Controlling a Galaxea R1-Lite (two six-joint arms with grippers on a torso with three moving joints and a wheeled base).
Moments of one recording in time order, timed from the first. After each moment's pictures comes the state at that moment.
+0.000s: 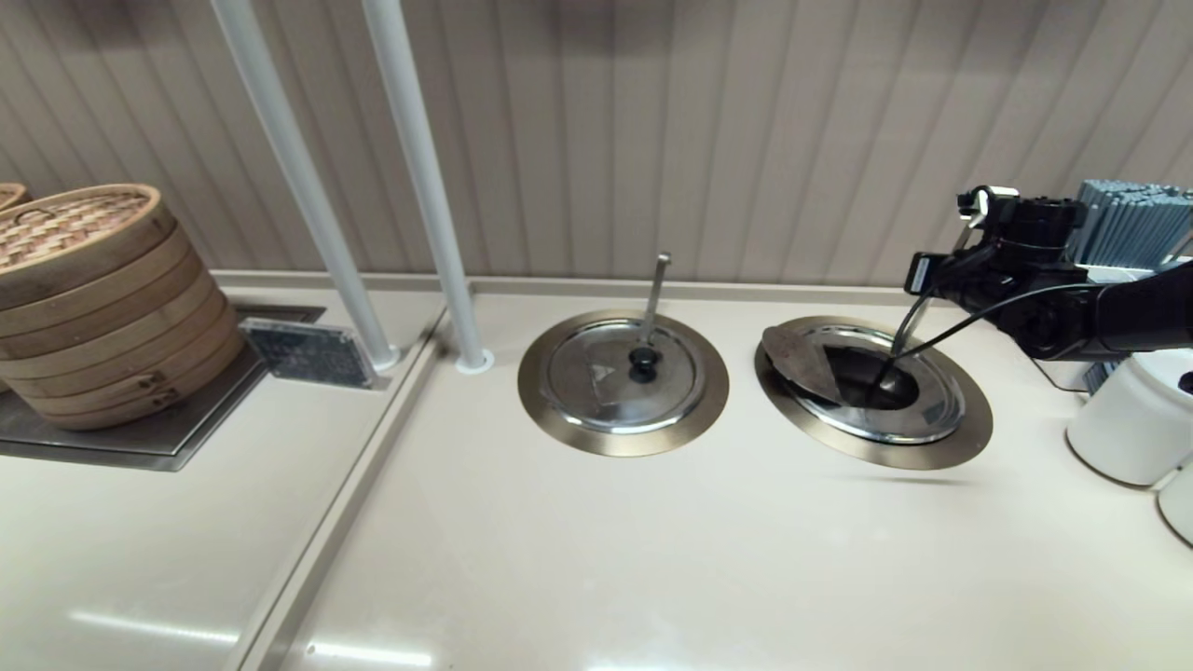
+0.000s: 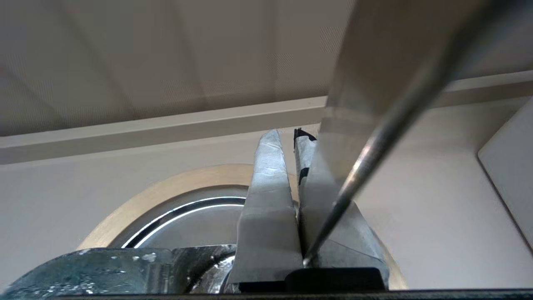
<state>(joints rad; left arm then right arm) 0.00 0.00 0.00 0.00 0.00 0.01 -0.11 2.24 -1.63 -0.48 -0.10 0.03</state>
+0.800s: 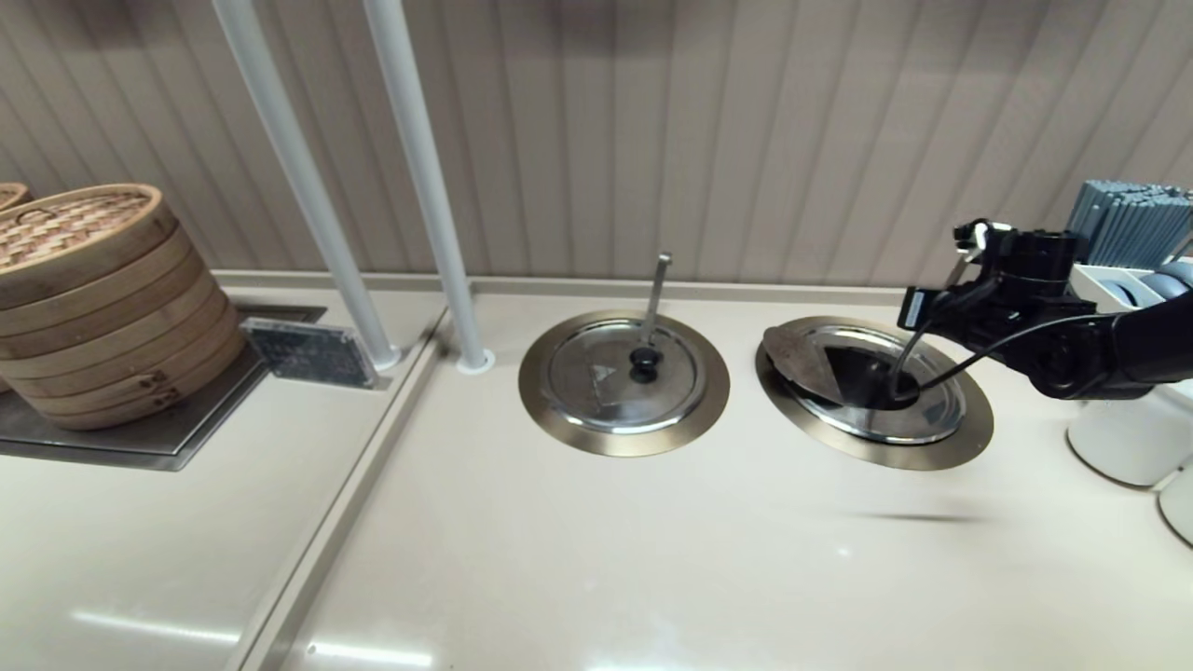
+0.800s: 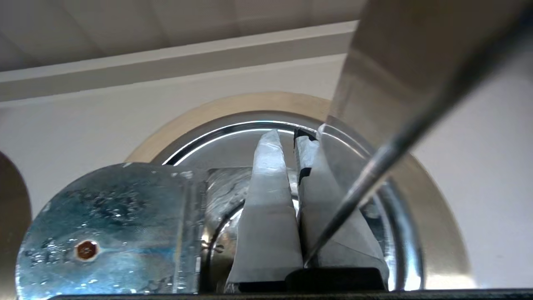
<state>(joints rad) 0.00 0.00 0.00 0.00 0.00 0.01 -0.12 2.12 -1.33 -0.58 -0.05 0.09</state>
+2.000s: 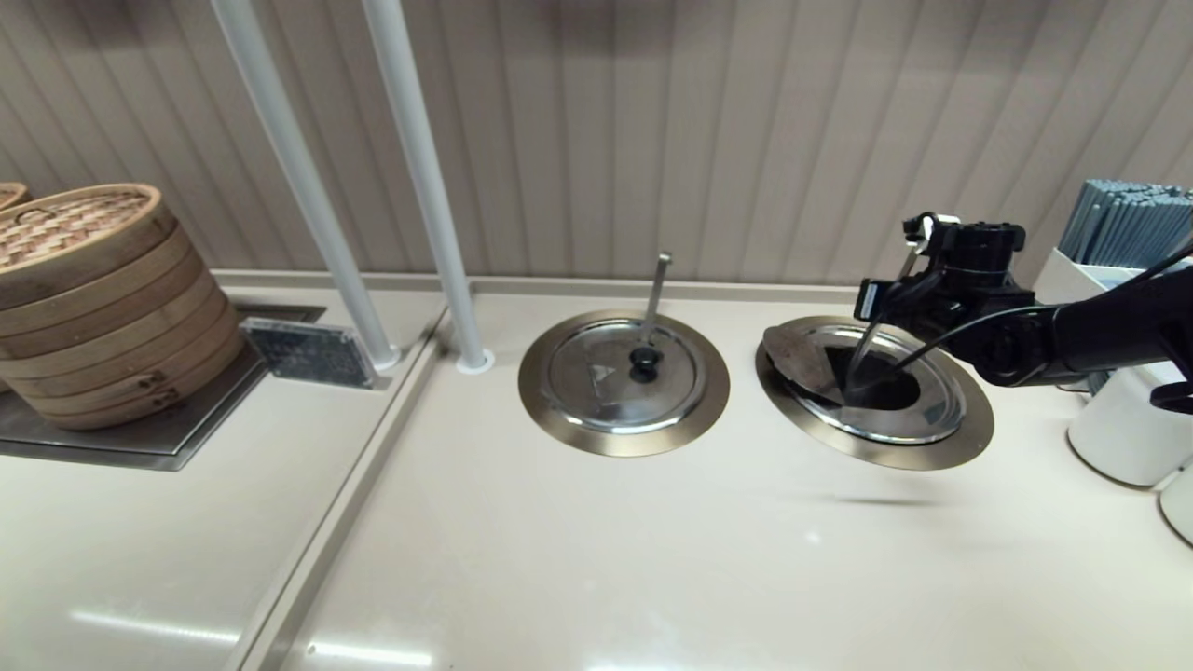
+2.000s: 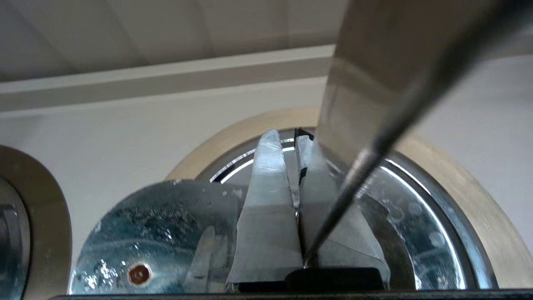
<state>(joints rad) 0.00 0.00 0.00 0.00 0.00 0.01 0.00 2.19 -1.44 -0.53 -0.11 0.09</state>
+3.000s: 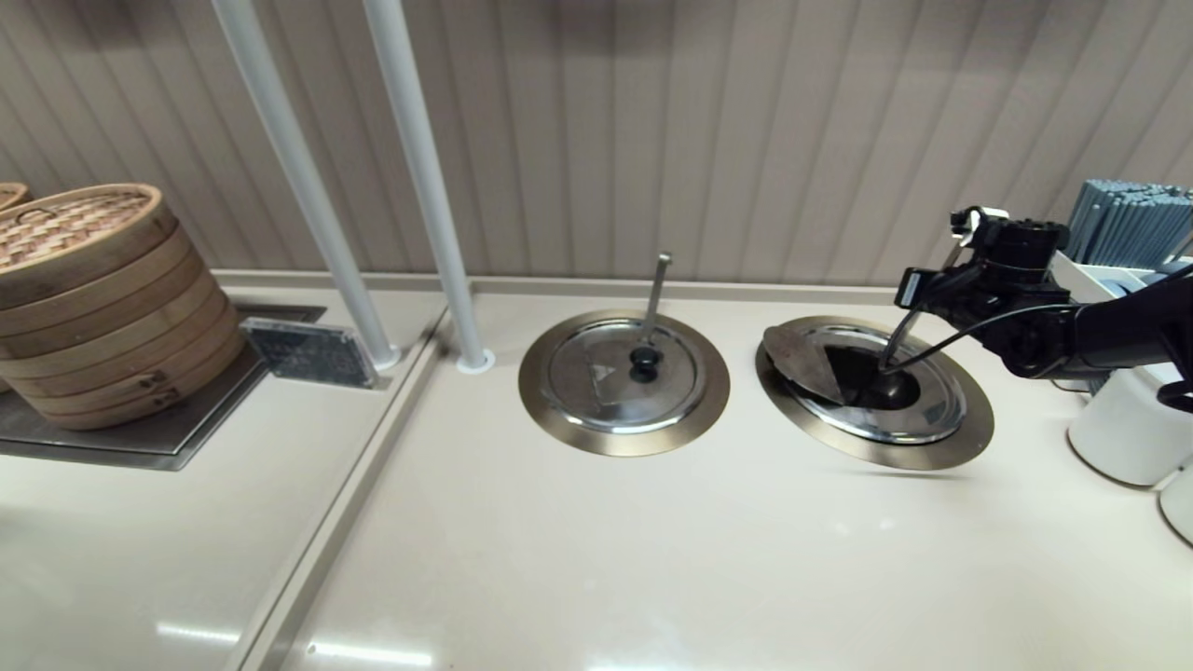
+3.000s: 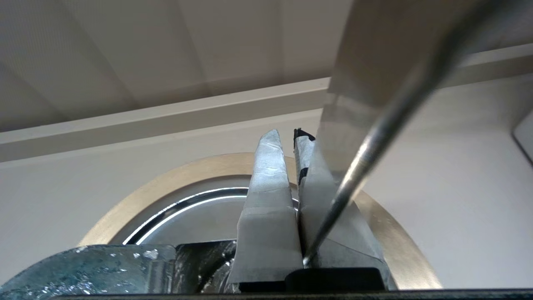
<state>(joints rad) 0.00 0.00 0.00 0.00 0.00 0.01 -0.11 2.29 -1.61 -0.54 -0.10 0.08</state>
